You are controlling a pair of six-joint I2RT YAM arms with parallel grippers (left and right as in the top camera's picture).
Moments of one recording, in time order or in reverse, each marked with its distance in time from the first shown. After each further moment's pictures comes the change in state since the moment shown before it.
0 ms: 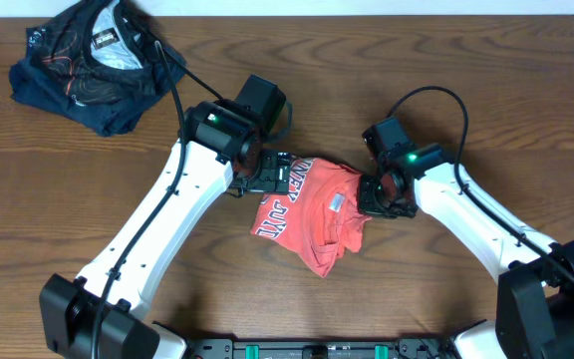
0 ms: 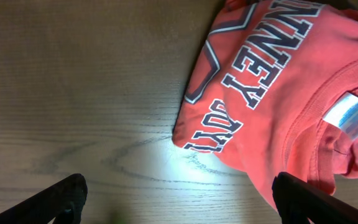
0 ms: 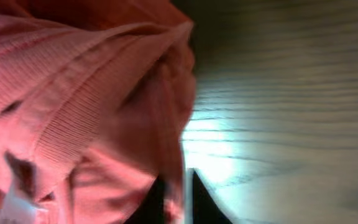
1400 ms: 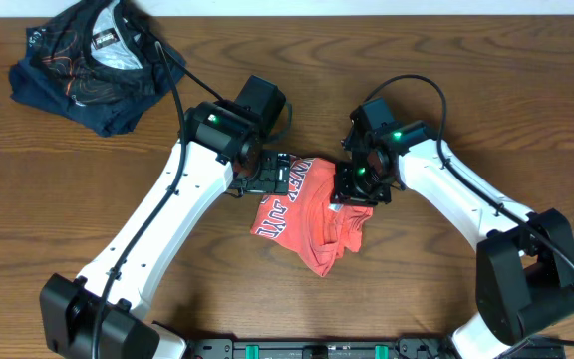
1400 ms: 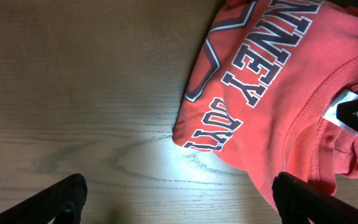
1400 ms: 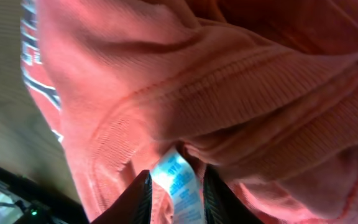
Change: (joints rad) left arm 0.000 0.000 -0.004 0.000 0.000 0.000; right arm 0.017 0.139 0.162 -0.027 -0.303 -0.088
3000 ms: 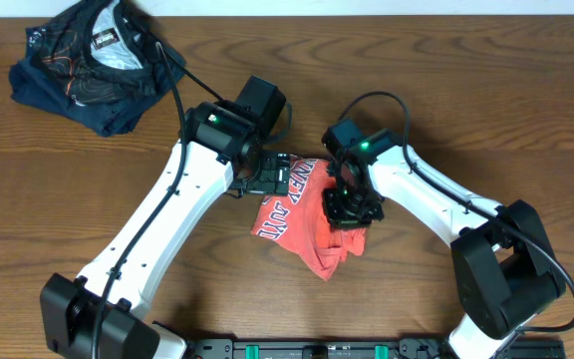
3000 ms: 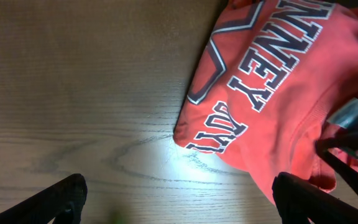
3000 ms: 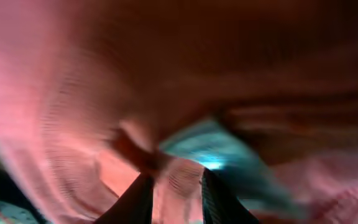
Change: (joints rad) left arm 0.000 0.000 -0.004 0.001 0.000 0.000; right arm 0.124 0.063 0.021 -0.157 0.108 -0.033
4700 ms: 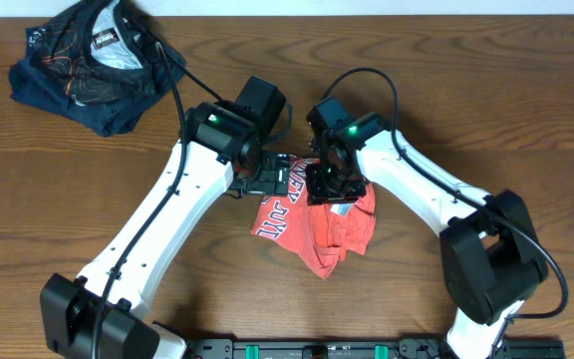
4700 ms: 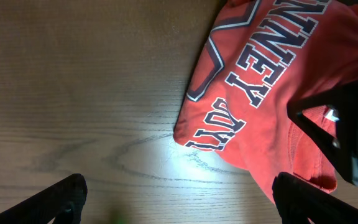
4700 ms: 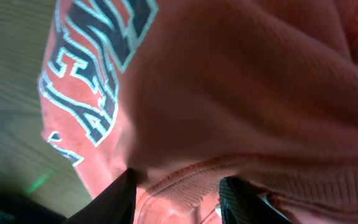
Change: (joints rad) left arm 0.000 0.000 0.000 -0.004 0.000 0.000; right arm 0.018 0.082 0.163 0.077 0.003 0.011
